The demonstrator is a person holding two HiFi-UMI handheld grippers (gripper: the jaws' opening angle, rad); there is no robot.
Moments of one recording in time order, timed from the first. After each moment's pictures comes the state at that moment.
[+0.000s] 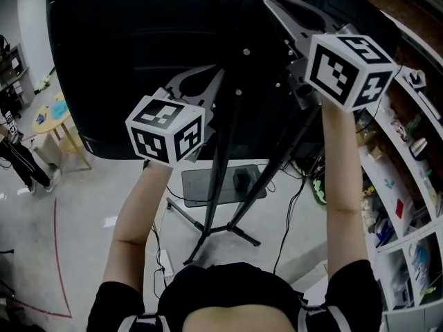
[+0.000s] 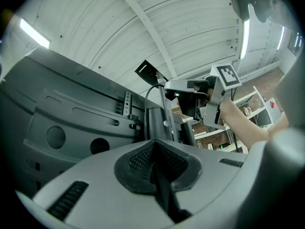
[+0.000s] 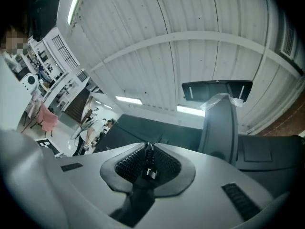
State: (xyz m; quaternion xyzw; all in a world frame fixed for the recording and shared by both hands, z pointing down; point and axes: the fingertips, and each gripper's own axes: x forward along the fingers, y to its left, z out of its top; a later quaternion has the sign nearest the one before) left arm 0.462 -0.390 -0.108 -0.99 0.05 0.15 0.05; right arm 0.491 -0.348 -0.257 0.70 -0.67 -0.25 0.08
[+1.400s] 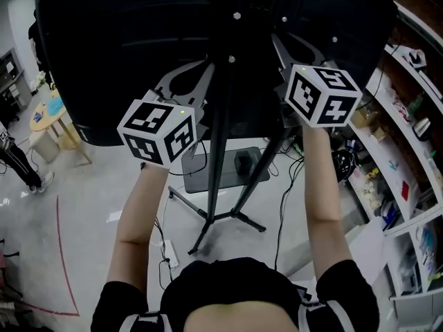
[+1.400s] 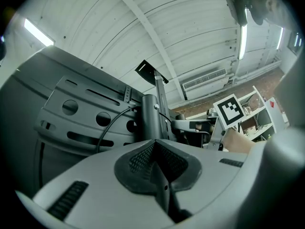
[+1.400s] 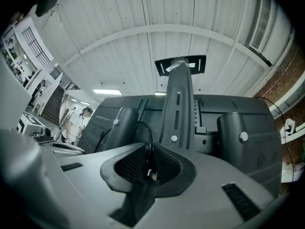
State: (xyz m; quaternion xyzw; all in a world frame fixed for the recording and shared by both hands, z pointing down) left arm 0.451 -0.374 -0.059 -0.98 0.06 0.16 0.05; right arm 0.564 -0.321 -0.126 0.79 -0.59 -0.17 0.03
